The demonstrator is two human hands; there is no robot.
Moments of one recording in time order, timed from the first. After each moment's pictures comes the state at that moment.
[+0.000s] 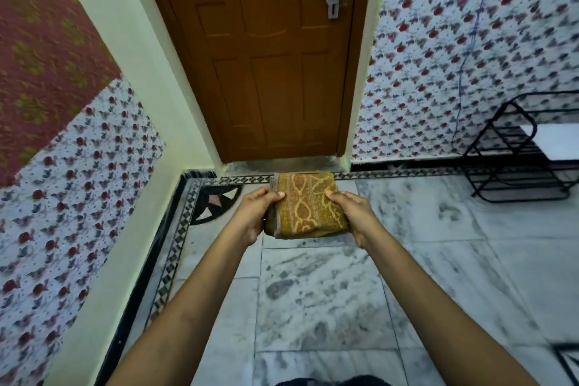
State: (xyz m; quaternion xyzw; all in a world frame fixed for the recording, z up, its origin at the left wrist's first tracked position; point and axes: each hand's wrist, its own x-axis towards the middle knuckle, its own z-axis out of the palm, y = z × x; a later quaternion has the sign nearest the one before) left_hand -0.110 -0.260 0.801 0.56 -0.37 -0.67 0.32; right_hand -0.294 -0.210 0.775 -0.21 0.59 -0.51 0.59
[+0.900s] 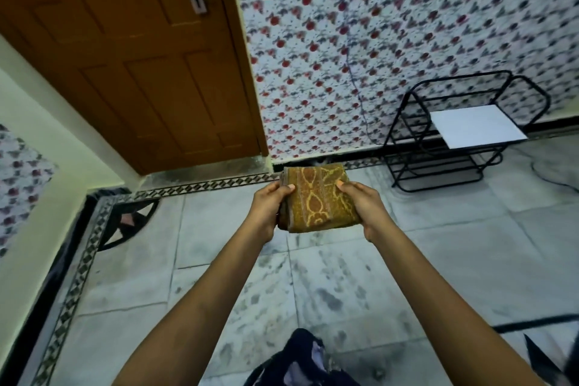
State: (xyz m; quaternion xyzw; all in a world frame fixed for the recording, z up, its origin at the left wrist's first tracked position) left_hand -0.585 -0.251 0.771 0.54 -0.38 -0.69 0.29; right_hand -0.748 -0.180 0.765 -0.15 0.64 -0.55 0.51
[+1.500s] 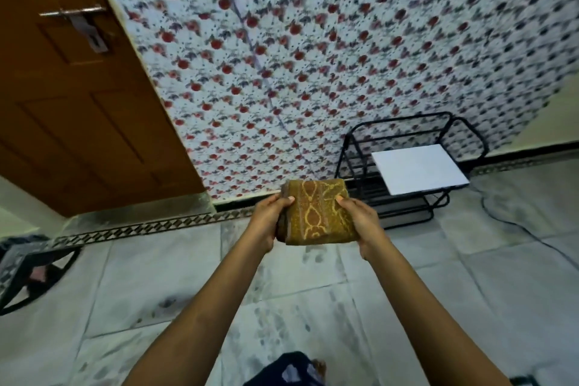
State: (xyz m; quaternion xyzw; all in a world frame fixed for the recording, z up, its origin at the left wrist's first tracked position) left_hand -0.910 -0.342 0.764 0.53 -0.35 -0.73 0.27; right_hand -1.060 -0.256 0.764 -0.10 0.65 -0.57 0.49
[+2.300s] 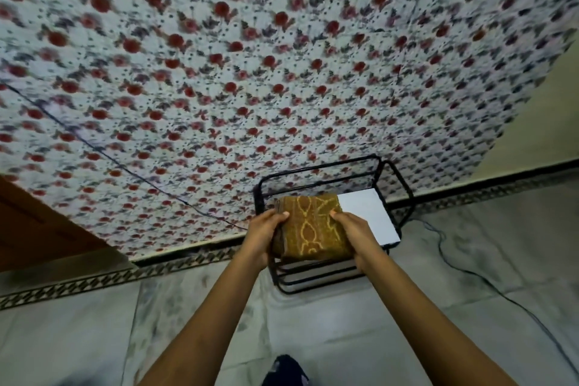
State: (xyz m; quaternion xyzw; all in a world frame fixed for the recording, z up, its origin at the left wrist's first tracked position) left_hand -1.377 -0.407 0.746 0.55 -0.36 -0.70 0.26; right_hand -1.536 -0.321 0.743 -0.13 0.67 -0.52 0.52
